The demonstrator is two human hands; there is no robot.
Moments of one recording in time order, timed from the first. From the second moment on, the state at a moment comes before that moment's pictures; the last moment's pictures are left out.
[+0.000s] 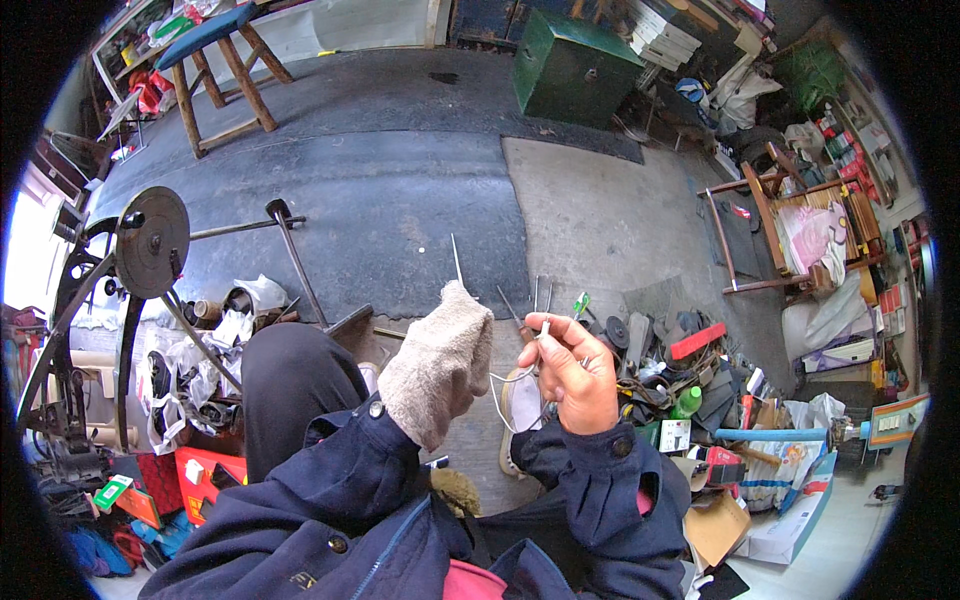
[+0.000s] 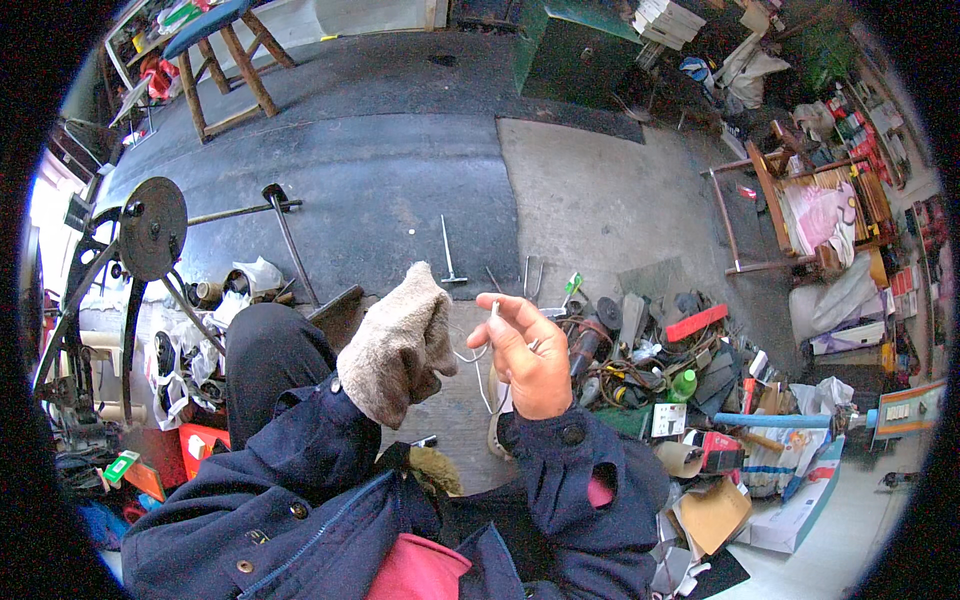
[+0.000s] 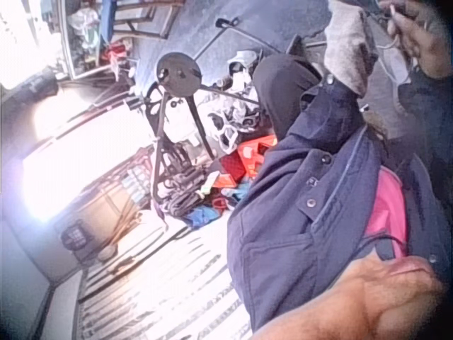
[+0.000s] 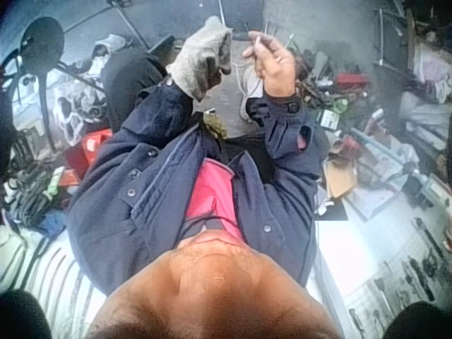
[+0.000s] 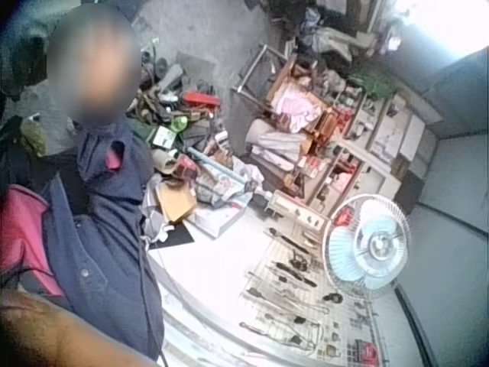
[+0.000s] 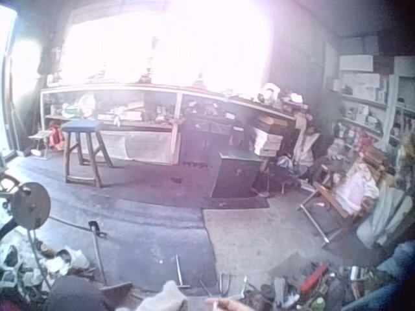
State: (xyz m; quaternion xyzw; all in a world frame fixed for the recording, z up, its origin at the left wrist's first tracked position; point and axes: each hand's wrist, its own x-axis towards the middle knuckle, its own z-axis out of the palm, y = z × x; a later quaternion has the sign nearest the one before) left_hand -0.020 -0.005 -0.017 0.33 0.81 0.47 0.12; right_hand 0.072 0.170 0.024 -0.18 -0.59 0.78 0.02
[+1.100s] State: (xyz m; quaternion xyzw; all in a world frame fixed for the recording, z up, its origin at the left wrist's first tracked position) left_hand 0.027 0.014 -0.046 0.55 0.78 0.27 0.12; right_hand 0.072 0.153 0.001 -0.20 -0.47 0.85 0.08
